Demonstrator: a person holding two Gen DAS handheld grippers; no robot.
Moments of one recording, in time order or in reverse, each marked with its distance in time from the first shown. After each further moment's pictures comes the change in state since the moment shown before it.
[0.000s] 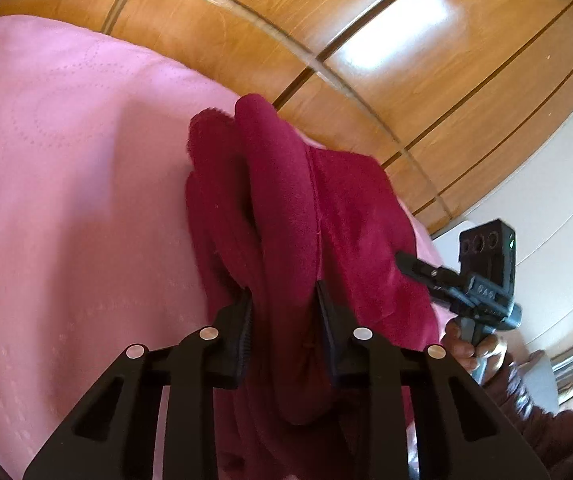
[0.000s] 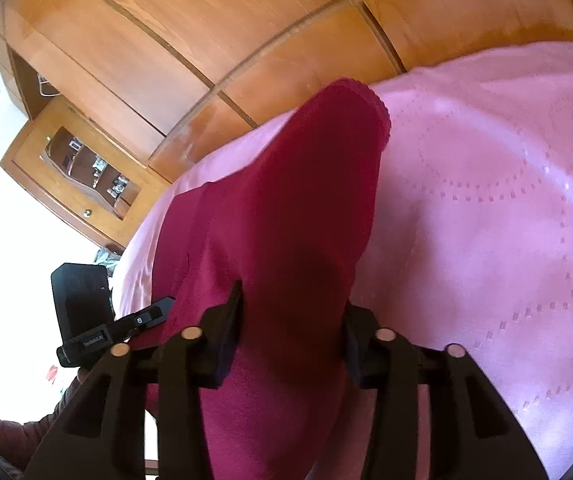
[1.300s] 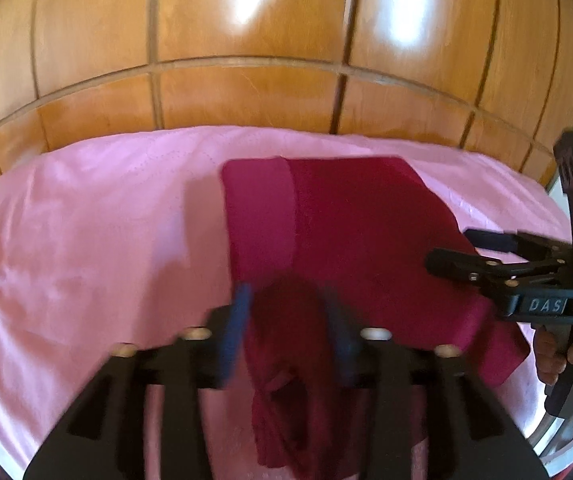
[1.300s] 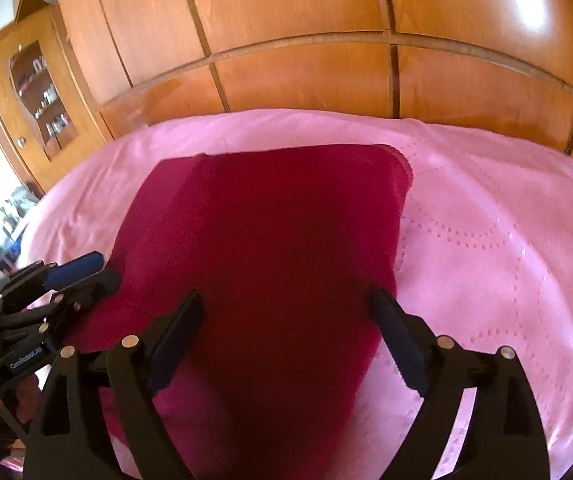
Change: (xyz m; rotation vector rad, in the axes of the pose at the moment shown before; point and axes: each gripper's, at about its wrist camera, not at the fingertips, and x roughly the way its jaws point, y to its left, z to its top) left arm -0.016 -0.071 -0.030 0.296 -0.103 0.562; right arm 0.022 0.056 -0.019 -0.262 -0.017 -0.347
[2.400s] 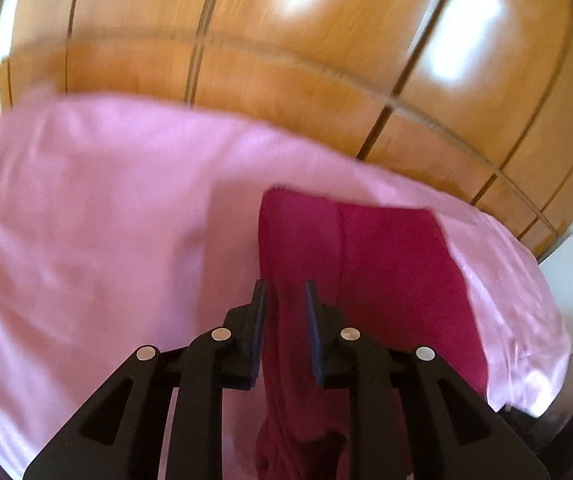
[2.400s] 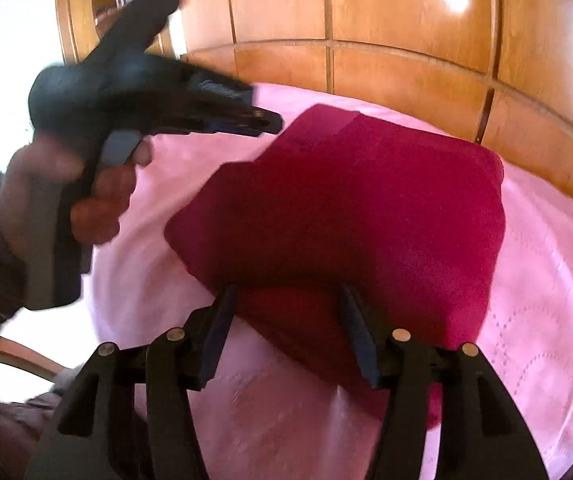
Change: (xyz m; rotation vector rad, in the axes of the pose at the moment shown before) left arm 0.002 0.036 0.035 -0.207 0.012 -0.049; right arm -0.031 0.095 -0.064 -0.290 0.022 0.101
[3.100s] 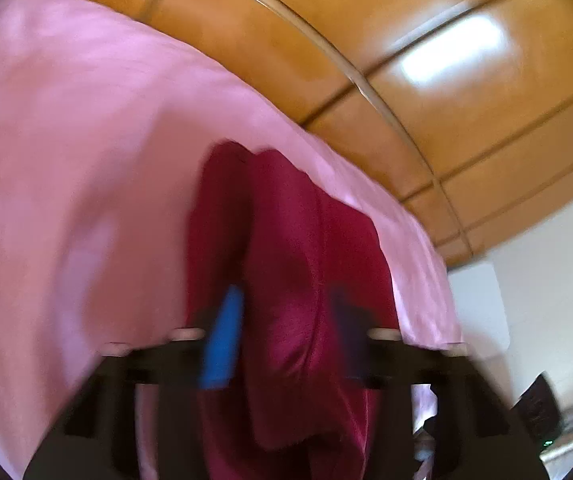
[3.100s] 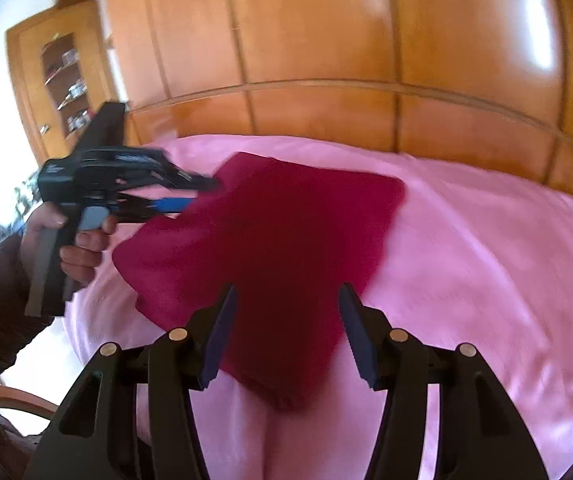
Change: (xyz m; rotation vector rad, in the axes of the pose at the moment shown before) left arm 0.056 0.016 0.019 -0.222 0.250 -0.361; right arm -0.063 -0.058 0.013 0.139 -0.113 -0.129
